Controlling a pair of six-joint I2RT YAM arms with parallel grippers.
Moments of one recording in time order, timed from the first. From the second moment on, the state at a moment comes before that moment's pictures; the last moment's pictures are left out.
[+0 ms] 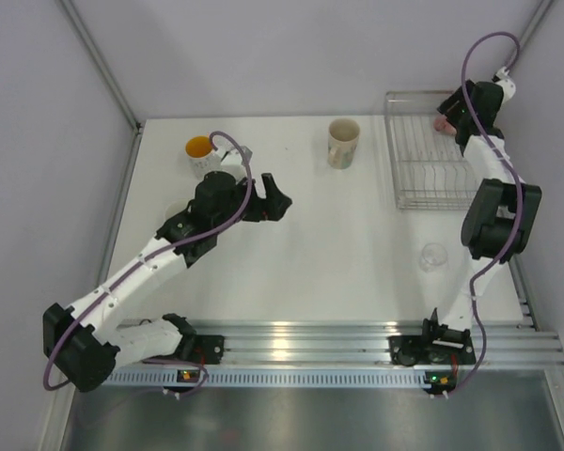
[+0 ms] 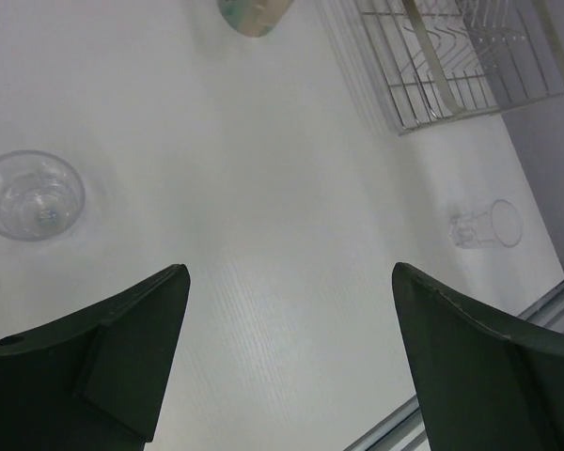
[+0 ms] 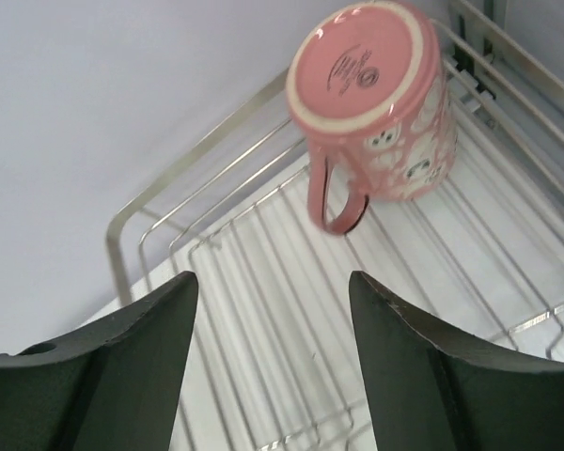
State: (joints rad) left arm -0.63 1.07 0.90 -0.19 0.02 -0.54; right arm -0.18 2.08 1.76 -0.01 0.08 0.55
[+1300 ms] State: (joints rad) left arm -0.12 1.75 1.70 -0.67 -0.38 -0.95; right arm 0.37 1.16 0.79 0.13 -0.36 0.61
